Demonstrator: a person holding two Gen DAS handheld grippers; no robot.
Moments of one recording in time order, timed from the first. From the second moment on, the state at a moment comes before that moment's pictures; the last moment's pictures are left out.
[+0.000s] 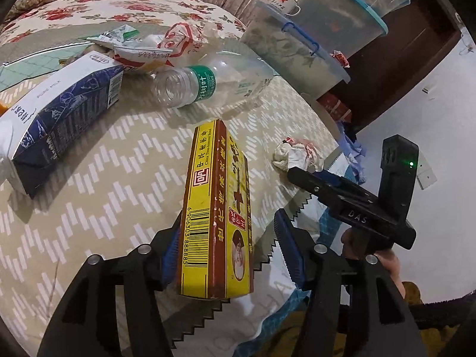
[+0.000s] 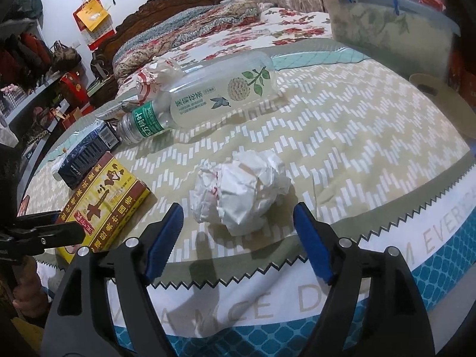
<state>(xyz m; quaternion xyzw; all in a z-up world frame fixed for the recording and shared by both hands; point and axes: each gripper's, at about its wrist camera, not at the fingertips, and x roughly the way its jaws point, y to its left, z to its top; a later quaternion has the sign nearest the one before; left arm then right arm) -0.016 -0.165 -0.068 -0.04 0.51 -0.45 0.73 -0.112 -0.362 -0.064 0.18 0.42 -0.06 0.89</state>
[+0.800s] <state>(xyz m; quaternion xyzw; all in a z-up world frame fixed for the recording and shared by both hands) -0.008 -0.315 -0.030 0.04 0.53 -0.52 0.67 -0.159 -0.467 -0.052 0.21 0.32 -0.14 0.91</state>
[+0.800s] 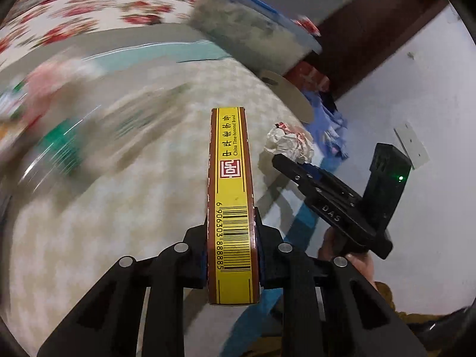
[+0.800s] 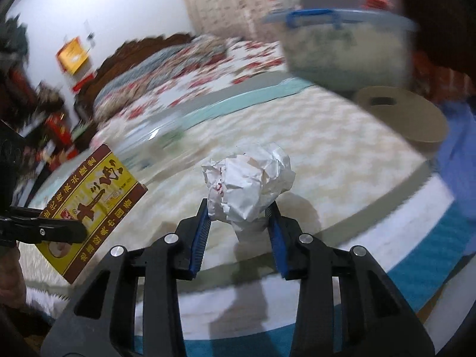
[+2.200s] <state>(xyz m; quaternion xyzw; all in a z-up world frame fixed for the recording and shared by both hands) -0.020 -0.361 -0.001 0.18 0.37 -0.41 0.81 -0.185 -0.502 -0.036 0.32 0.24 -0.18 0.90</state>
